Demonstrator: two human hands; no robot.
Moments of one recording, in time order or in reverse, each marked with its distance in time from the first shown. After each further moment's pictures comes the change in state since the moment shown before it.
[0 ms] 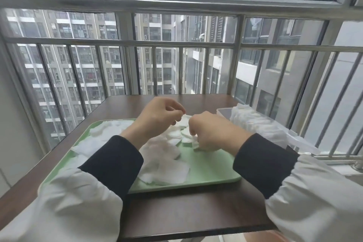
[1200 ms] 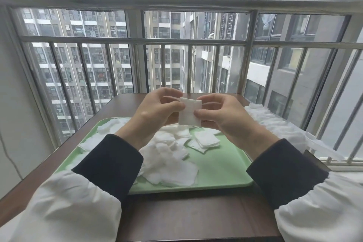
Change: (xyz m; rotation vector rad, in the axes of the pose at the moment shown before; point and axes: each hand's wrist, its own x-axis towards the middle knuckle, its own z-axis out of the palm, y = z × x) left_hand -0.008 -0.010 -0.013 -0.601 0.021 -0.041; right_hand 0.005 0.014 0.005 1.610 0.259 0.029
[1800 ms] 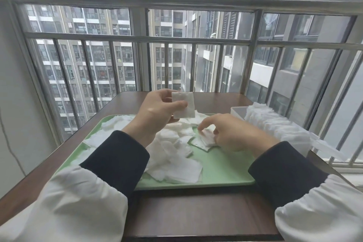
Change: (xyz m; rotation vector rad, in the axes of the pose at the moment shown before) left_hand 0.001 -0.005 0.000 0.115 0.154 -0.054; right_hand -0.001 0.015 -0.008 -1.285 -0.255 0.043
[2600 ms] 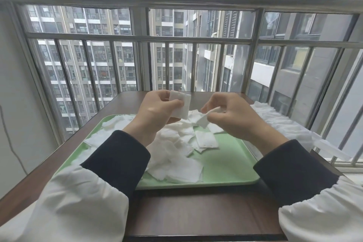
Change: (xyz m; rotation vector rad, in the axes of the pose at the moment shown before) left_hand -0.003 0.001 0.001 0.001 0.053 -0.016; right_hand -0.011 -0.013 -0.020 0.462 0.377 -0.142
